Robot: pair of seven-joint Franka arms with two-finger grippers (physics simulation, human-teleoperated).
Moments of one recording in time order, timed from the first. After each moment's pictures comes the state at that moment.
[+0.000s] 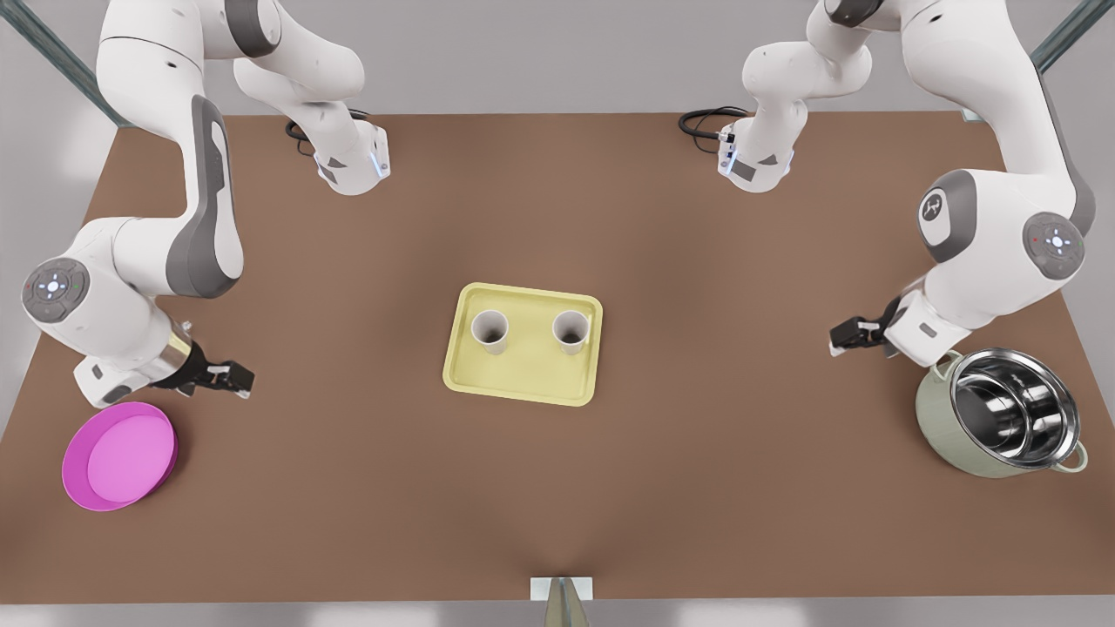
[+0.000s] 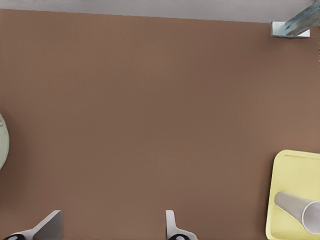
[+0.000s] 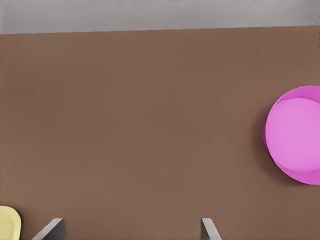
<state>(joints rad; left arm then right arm) 0.04 0.21 -0.09 -1.55 -0.09 1.79 -0.03 0.01 0.32 -0.02 -1.50 -0.01 1.91 0.03</state>
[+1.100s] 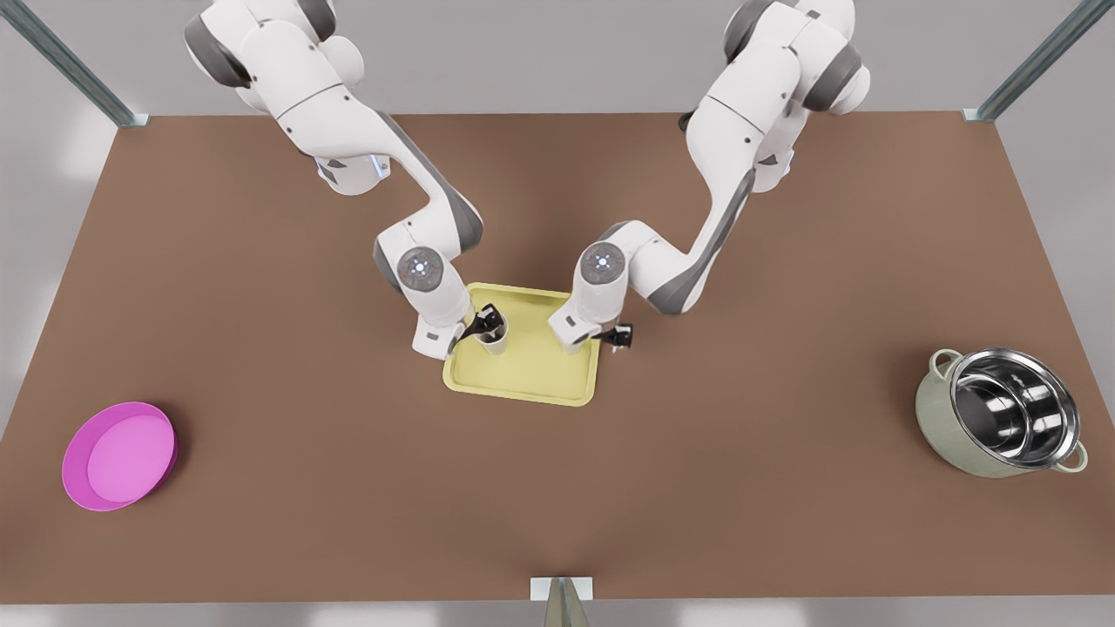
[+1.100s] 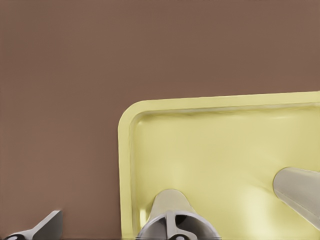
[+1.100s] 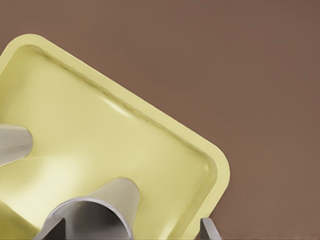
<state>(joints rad) -0.63 0.57 -0.10 -1.67 0.13 2.27 -0.61 0.34 0.40 0.25 -1.92 -0.02 2.36 0.17</state>
